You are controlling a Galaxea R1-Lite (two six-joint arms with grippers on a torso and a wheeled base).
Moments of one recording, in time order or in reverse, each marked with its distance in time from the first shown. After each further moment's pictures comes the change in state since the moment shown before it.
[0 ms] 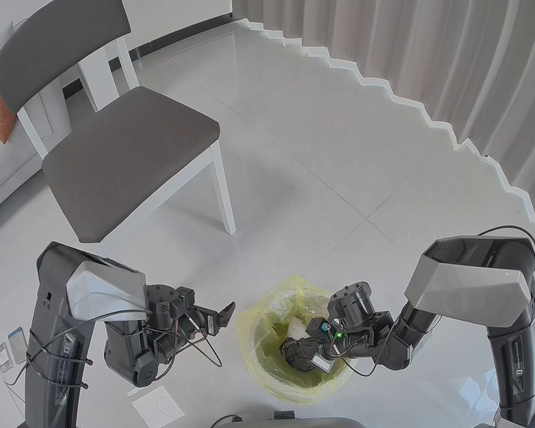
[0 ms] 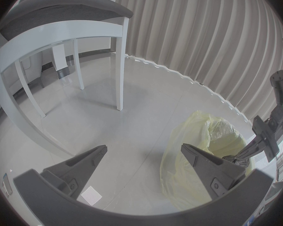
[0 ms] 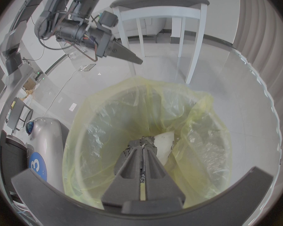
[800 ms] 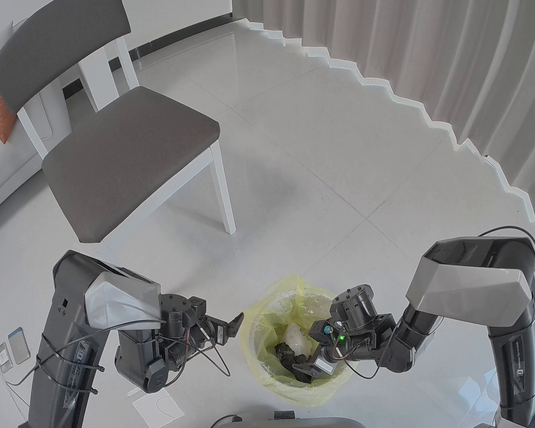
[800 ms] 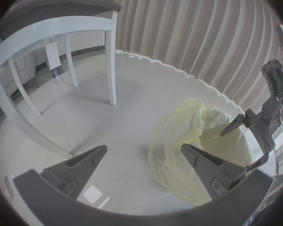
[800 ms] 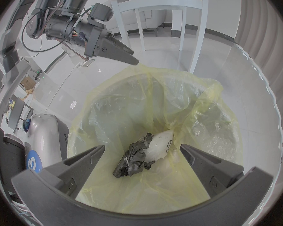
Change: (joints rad) left arm -0.043 0.063 -0.029 0.000 0.016 0.039; right arm -0.001 -0.001 0.026 -0.013 -0.008 -0.003
